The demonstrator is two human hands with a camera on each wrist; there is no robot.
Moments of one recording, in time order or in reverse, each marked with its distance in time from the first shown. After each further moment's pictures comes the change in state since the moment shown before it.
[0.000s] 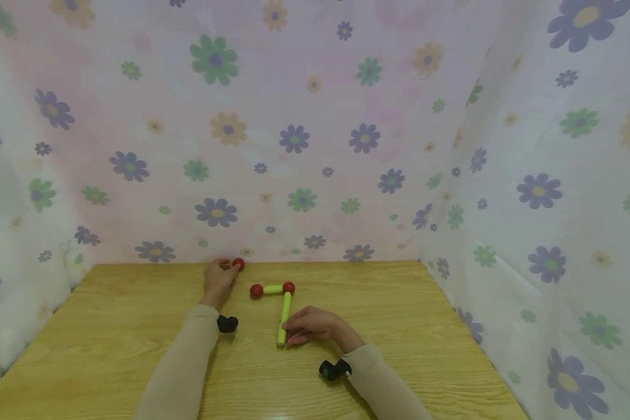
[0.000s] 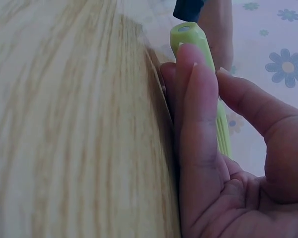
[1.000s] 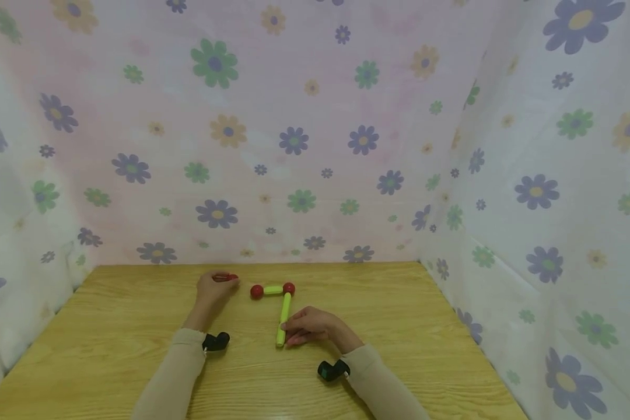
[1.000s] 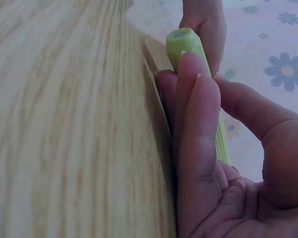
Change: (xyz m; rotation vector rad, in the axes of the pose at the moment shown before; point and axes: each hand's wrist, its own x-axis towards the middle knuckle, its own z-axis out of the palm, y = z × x) left_hand -0.033 -0.007 -0.022 -0.147 -0.123 -0.047; right_hand -0.001 -0.001 0.005 -0.043 0.041 -0.012
